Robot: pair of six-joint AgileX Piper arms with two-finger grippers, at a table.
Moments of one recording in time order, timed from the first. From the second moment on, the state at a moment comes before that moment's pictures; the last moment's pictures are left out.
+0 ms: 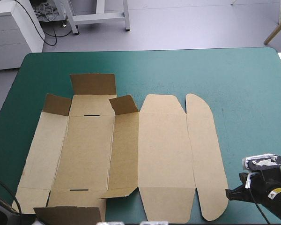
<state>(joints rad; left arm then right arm) 1.01 1.34 -1.13 -0.33 1.23 0.44 -0.07 0.45 -0.55 0.22 1.03 -0.31</state>
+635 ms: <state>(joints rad) 1.03 1.34 -0.72 -0.52 1.20 0.96 -0.07 0.45 -0.55 0.22 1.03 -0.31</state>
